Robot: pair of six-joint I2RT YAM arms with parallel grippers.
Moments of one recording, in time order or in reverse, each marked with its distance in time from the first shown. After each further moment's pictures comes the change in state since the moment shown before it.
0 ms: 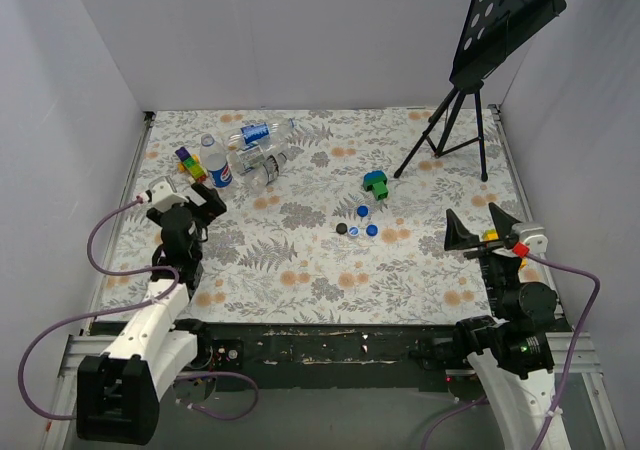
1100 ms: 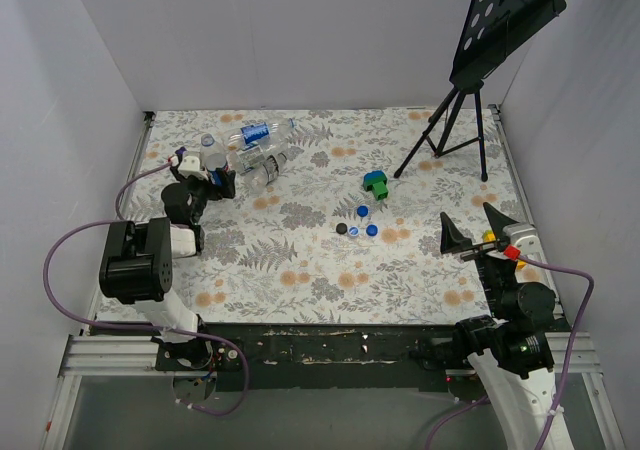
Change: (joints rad) left arm 0.208 0.795 0.120 0.848 0.645 0.383; right arm 0.039 -0.009 -0.012 0.005 -0.034 -0.064
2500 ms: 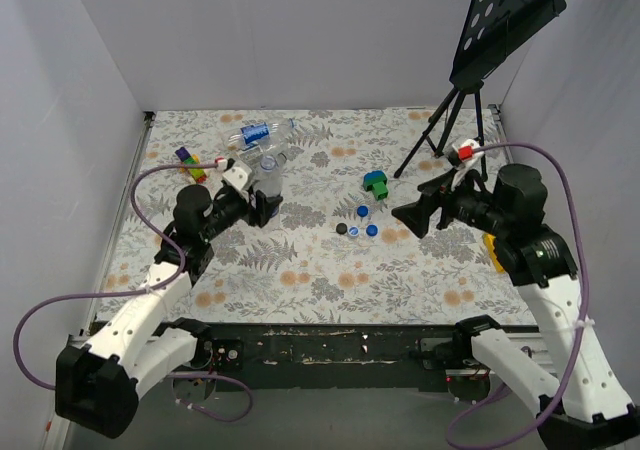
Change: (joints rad) left arm -0.377 -0.687 0.134 -0.896 0.139 0.136; right arm 0.008 0.738 0.661 -0.479 -0.575 0.054
